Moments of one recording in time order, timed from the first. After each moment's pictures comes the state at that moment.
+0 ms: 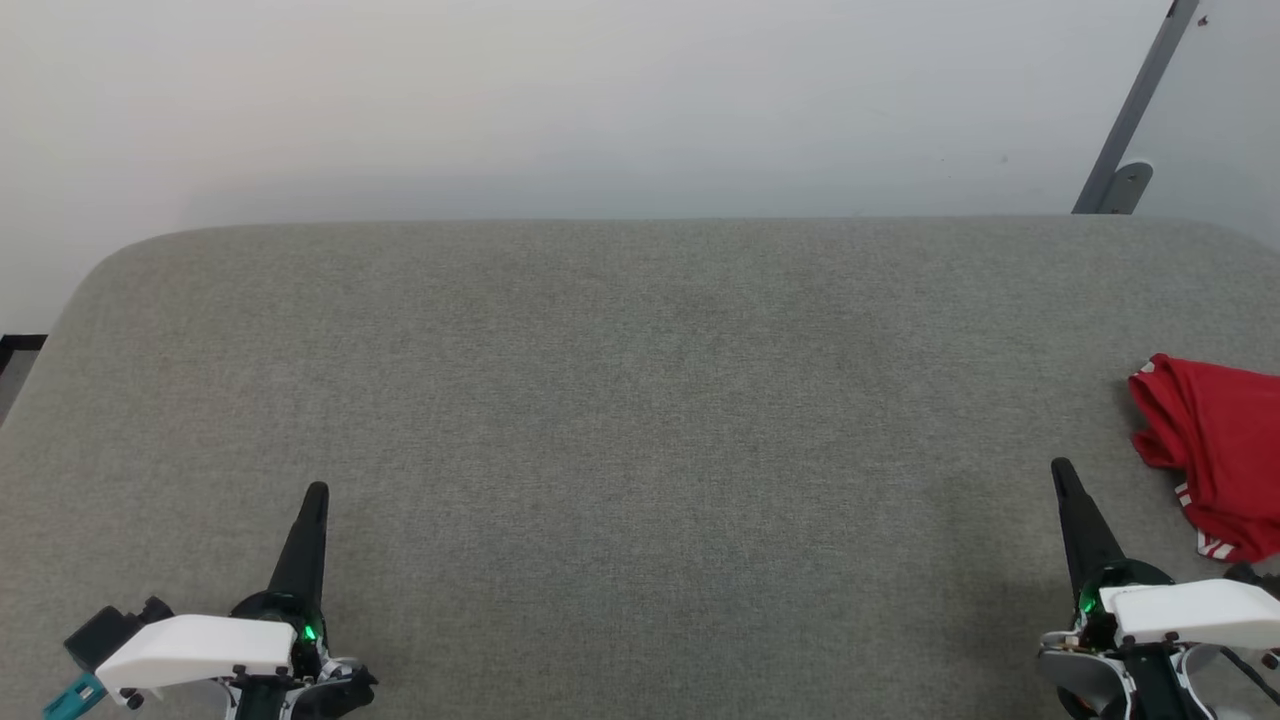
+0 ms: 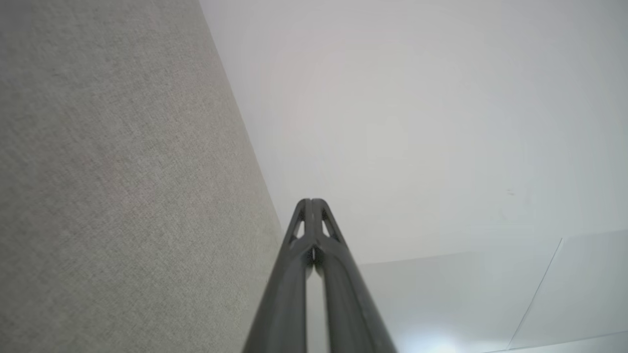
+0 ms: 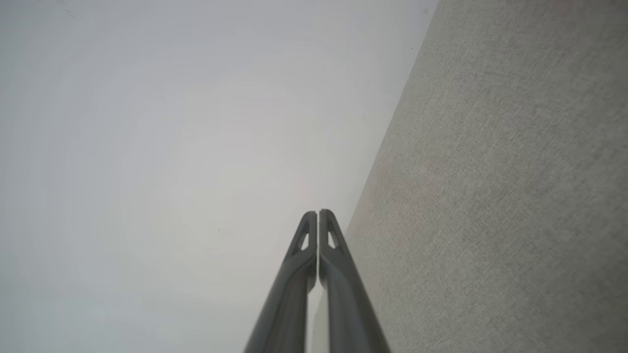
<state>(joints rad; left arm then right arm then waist) -0.06 0.10 0.05 0.23 -1.47 -0.13 0.04 -0.06 -0.05 -0.12 0.23 1.41 0.13 0.07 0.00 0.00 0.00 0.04</state>
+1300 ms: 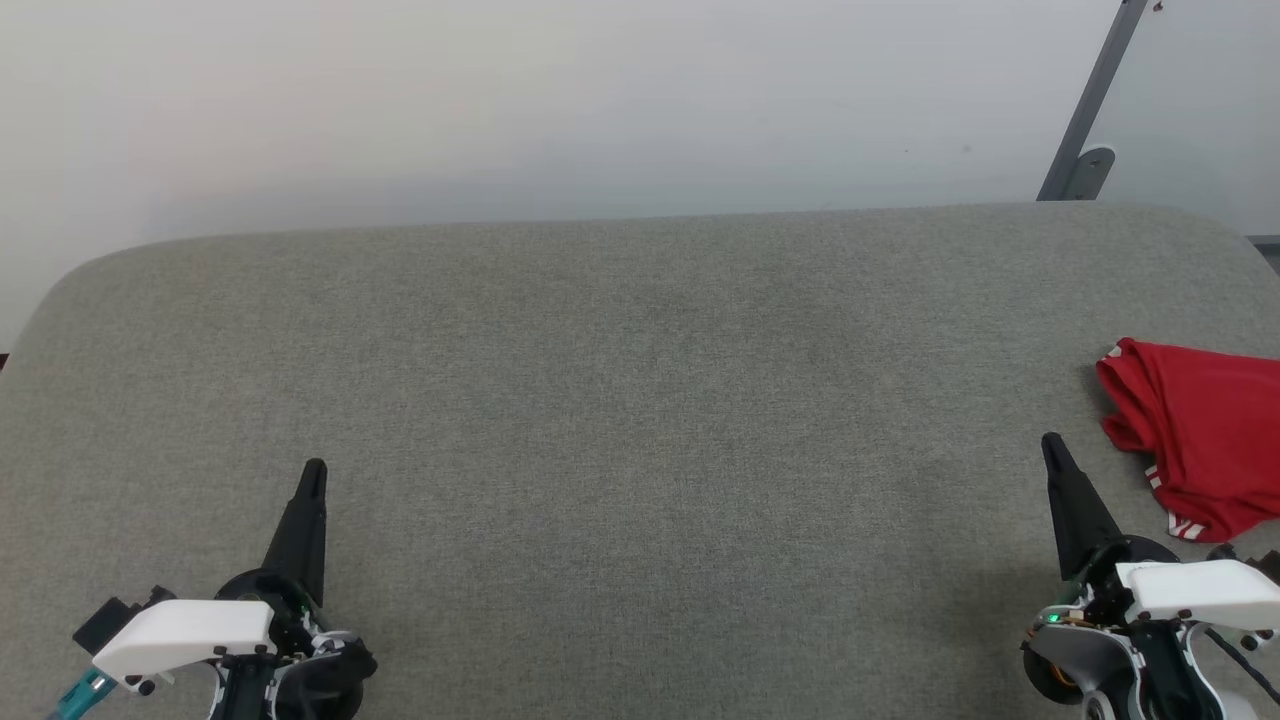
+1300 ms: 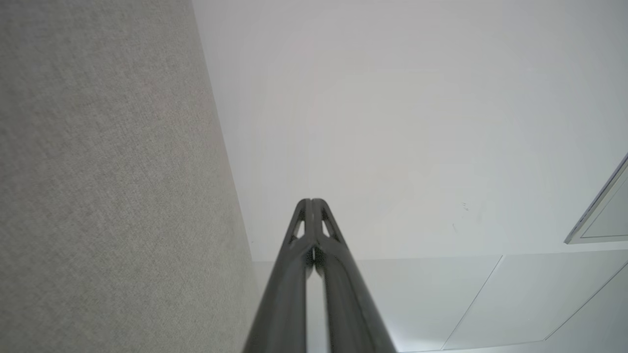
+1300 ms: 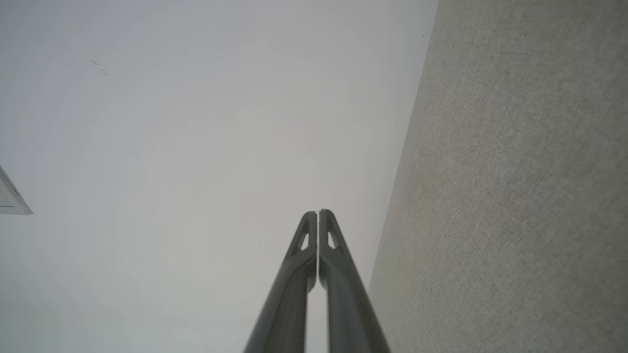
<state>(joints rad) -0.10 0.06 0.10 0.25 -1.62 -0.13 0.10 -0.11 -0.05 -0.11 0.24 1.61 0.13 0.11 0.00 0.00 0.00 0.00</state>
